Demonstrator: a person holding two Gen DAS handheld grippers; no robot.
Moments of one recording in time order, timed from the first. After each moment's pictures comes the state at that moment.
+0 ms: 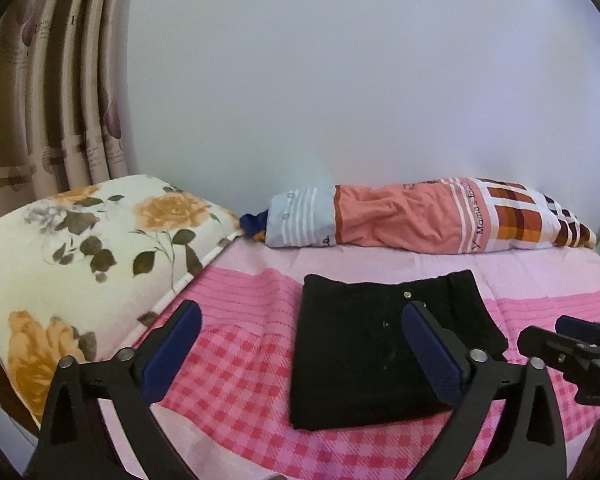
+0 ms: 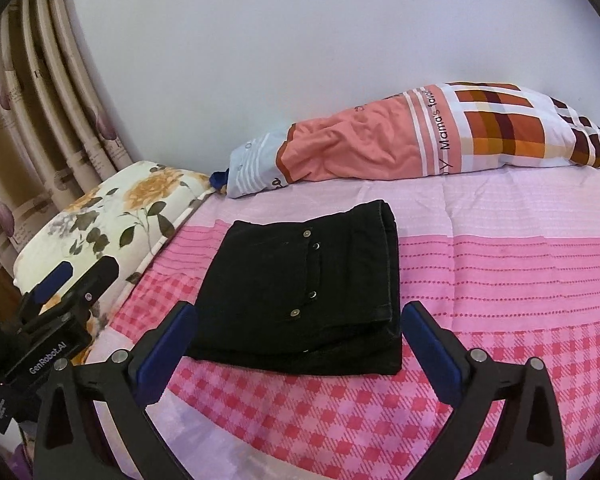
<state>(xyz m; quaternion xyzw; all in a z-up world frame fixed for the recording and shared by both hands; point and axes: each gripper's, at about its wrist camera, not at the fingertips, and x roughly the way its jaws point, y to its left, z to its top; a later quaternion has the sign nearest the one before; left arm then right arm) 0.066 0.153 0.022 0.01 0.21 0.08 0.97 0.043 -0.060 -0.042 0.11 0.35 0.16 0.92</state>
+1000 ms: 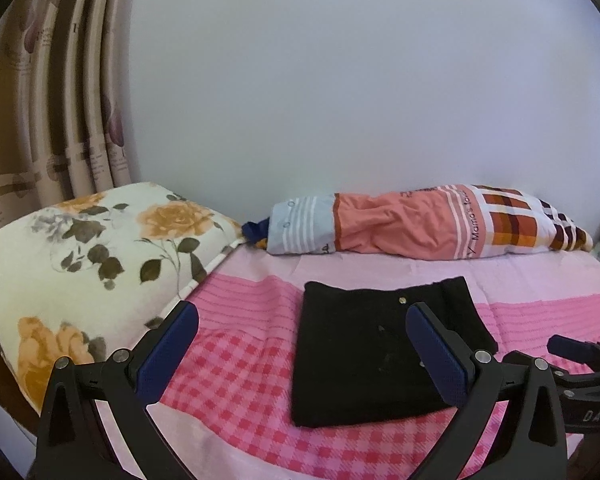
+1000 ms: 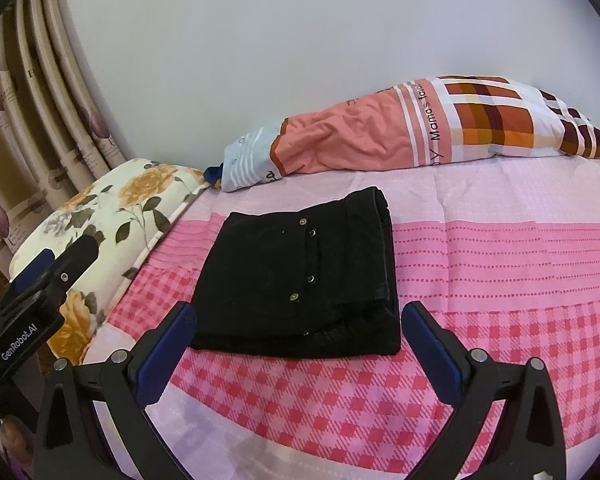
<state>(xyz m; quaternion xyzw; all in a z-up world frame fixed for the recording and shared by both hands) 0.054 0.151 0.034 0.01 0.20 0.07 0.98 0.029 -0.058 -0.044 0.11 0.36 0.13 0.92</state>
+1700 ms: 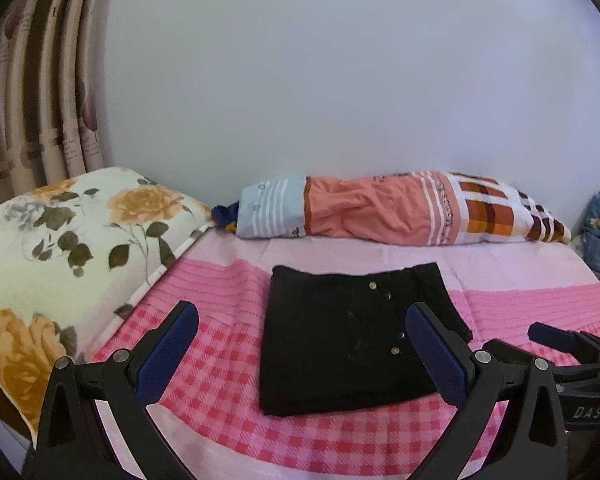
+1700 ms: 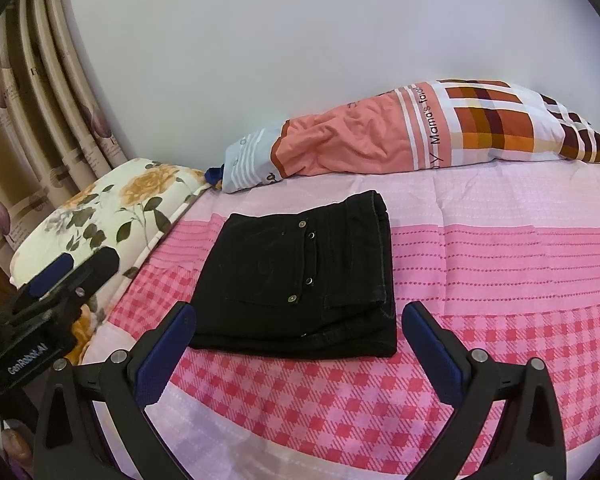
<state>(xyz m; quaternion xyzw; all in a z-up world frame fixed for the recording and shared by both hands) 0.065 0.140 0.027 0.00 0.24 0.03 0.97 0.029 -0.060 -0.040 0.11 0.35 0.13 0.92</state>
